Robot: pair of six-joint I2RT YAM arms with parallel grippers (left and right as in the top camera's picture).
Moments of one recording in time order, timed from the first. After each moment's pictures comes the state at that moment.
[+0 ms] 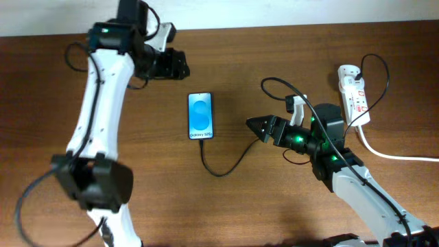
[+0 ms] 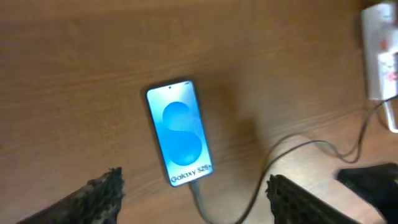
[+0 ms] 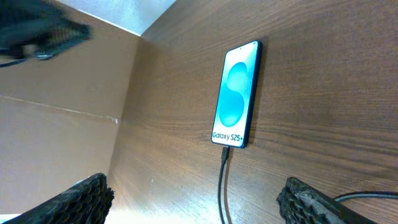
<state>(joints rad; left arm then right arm) -0.14 2.05 2.17 -1.30 0.36 -0.02 0.16 1.33 0.61 0.19 -0.73 0.70</state>
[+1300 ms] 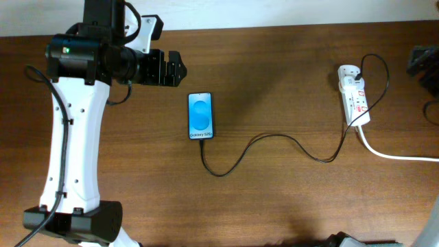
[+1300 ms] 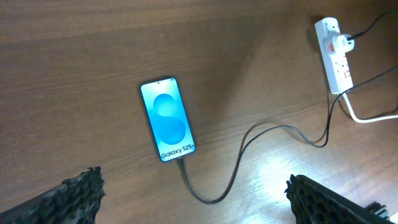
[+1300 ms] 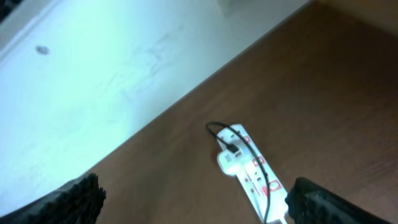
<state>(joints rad) -0.14 1.80 2.18 -1.41 0.36 -0.02 -0.60 1.37 1.53 -0.72 -0.39 0.34</state>
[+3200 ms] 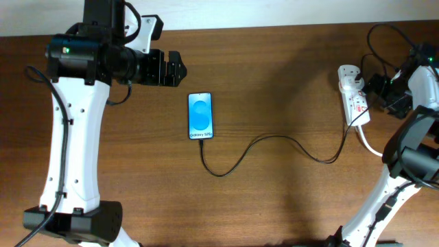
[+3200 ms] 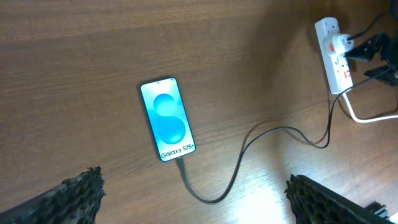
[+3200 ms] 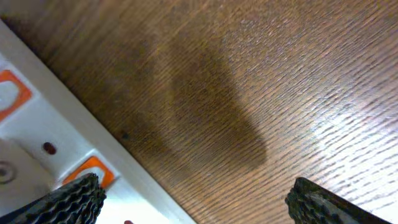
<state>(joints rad) -0.14 1.80 2.18 -1.41 0.36 -0.02 -0.49 2.32 1.91 -0.97 -0.06 0.26</state>
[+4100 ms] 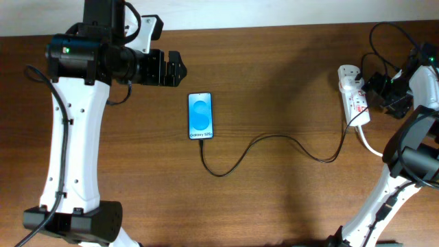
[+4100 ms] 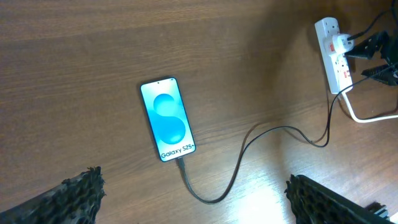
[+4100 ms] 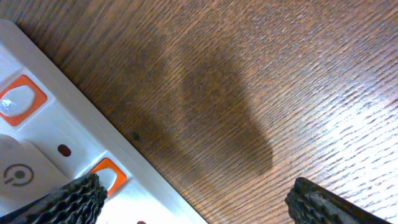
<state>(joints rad) -0.14 1.80 2.18 -1.41 0.36 -0.02 -0.49 2.33 1.92 -0.98 -0.11 0.28</state>
